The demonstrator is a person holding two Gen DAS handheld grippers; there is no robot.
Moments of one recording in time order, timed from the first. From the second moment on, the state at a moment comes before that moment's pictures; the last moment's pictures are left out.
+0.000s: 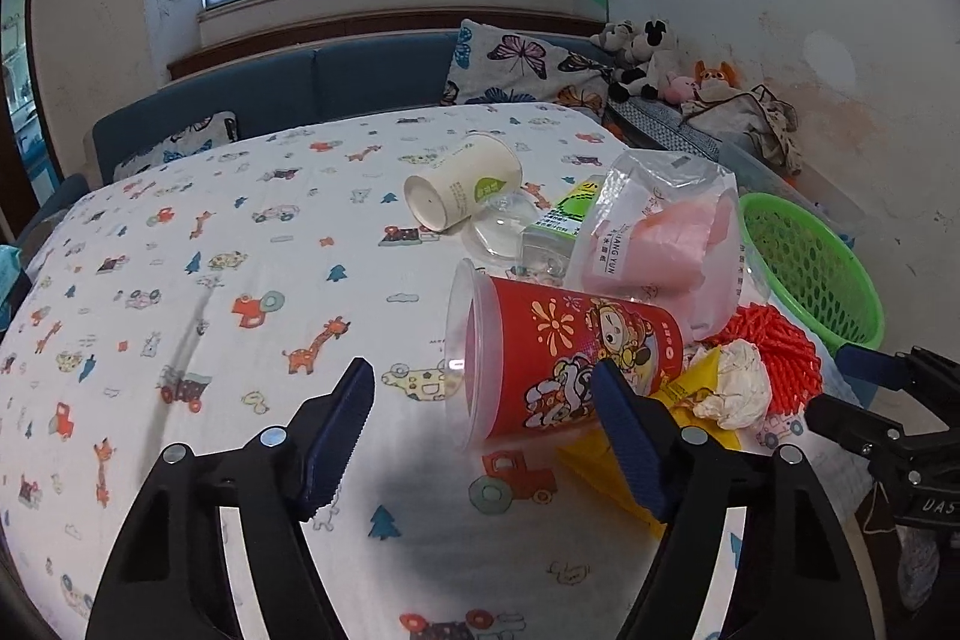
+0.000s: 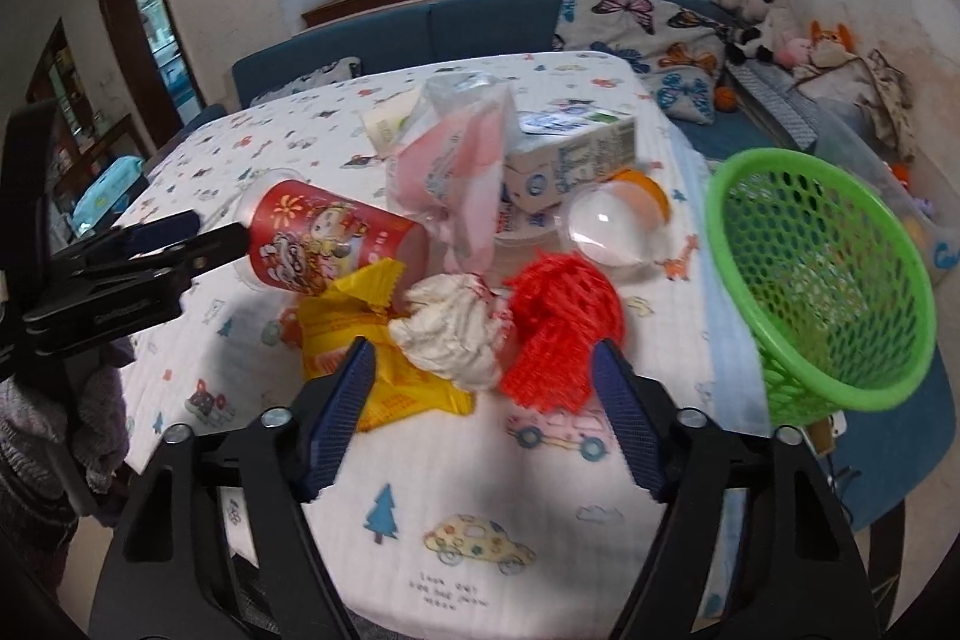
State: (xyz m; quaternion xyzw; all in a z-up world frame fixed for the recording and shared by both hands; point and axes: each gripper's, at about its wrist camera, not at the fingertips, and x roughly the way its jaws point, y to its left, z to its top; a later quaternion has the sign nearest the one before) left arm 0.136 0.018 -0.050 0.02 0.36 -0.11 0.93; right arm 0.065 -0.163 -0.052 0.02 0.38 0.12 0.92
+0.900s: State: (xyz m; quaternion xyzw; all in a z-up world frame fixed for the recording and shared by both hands) left arm 0.162 0.005 -0.073 -0.01 0.39 -0.20 0.90; right arm 0.105 -0.148 -0.081 0.01 0.42 0.14 0.90
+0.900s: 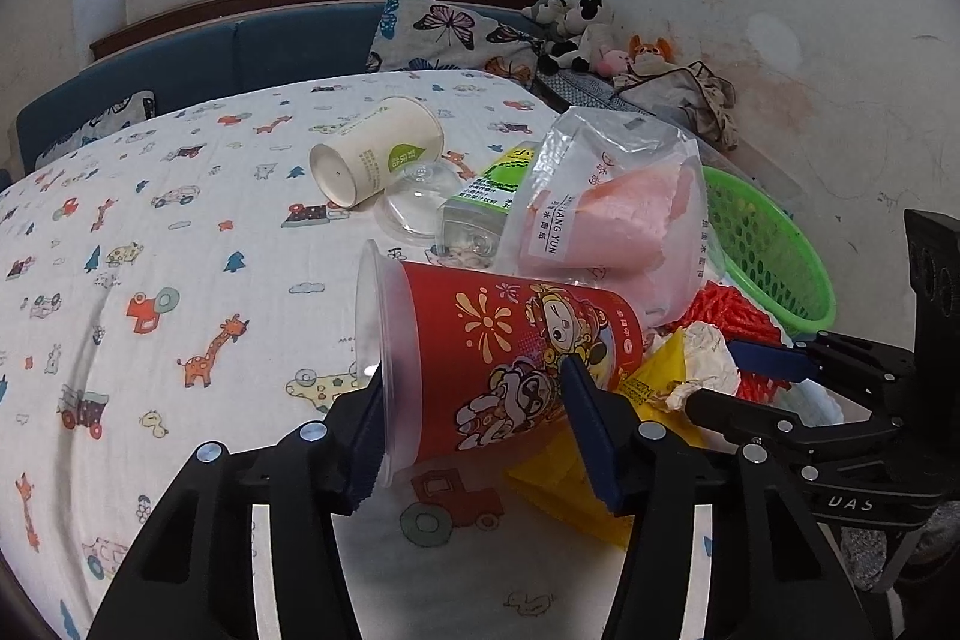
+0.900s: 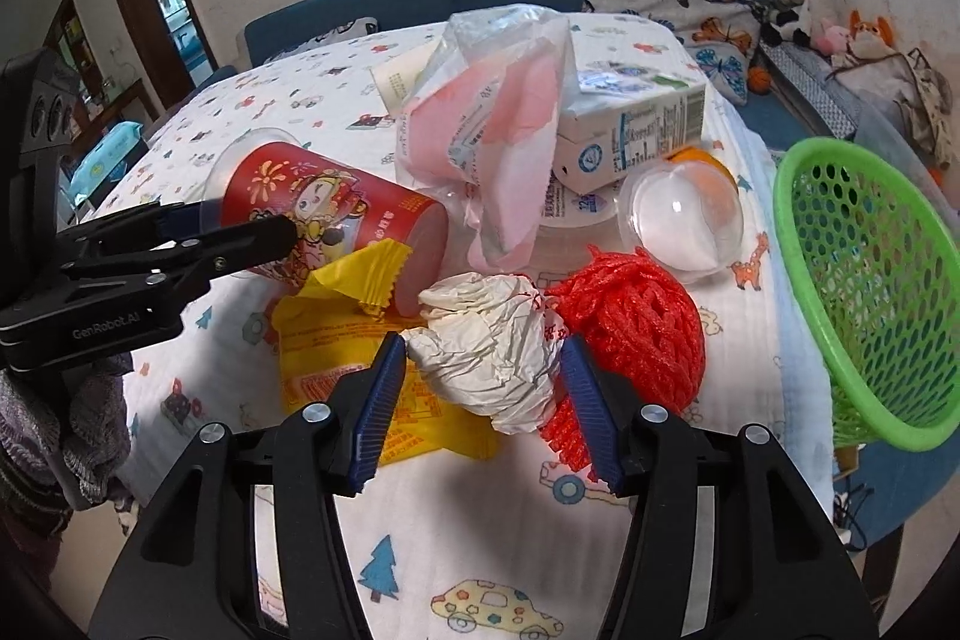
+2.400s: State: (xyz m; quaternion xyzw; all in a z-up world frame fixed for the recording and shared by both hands) left arm 0.138 0.019 -0.047 -0.05 0.36 -0.27 0.89; right arm 0.077 -0.179 -0.017 0.08 0.34 0.17 0.92
